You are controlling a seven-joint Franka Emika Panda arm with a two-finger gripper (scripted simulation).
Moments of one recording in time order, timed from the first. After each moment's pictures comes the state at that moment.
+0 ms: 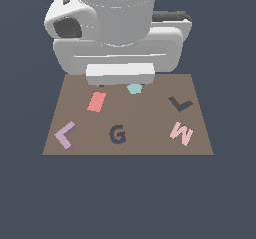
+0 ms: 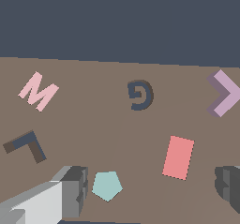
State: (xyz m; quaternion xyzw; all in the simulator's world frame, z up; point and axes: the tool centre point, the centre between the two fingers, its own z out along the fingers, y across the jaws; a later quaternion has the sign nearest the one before) arm 0.018 -0.014 0.181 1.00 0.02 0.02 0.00
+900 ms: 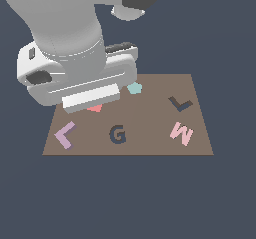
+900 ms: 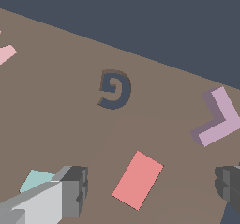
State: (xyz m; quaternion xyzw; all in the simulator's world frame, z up) arm 0.031 -0.080 0.131 0.99 0.16 0.01 0.00
